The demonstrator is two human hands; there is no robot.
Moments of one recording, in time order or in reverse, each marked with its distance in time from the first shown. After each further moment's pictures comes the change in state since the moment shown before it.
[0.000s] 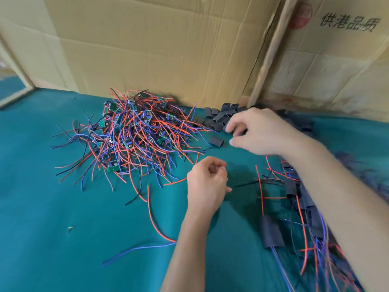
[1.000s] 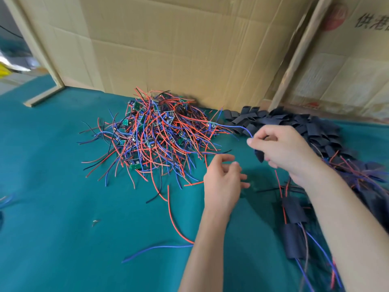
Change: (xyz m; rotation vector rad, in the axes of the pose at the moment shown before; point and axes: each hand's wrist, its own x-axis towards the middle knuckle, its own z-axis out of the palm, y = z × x) left_hand 0.004 0.007 -0.005 -0.274 0.016 -0.128; right_hand -0.008 0.004 0.042 0.713 0.167 0.222
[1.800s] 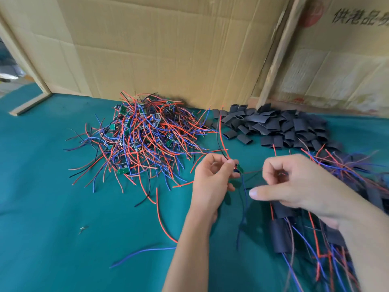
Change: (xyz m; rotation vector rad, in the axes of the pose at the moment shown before) left_hand -0.009 0.011 0.000 -0.118 -0.125 -0.013; right_hand -0.082 0.000 -0.041 0.047 -0.341 0.023
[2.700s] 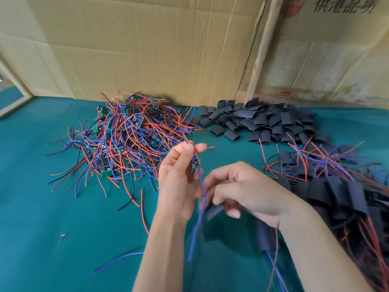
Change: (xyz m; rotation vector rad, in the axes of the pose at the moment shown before) left_hand 0.001 0.012 -0.018 -0.346 0.004 0.069; right_hand 0.026 0.012 0.043 0.391 -0.343 0.005
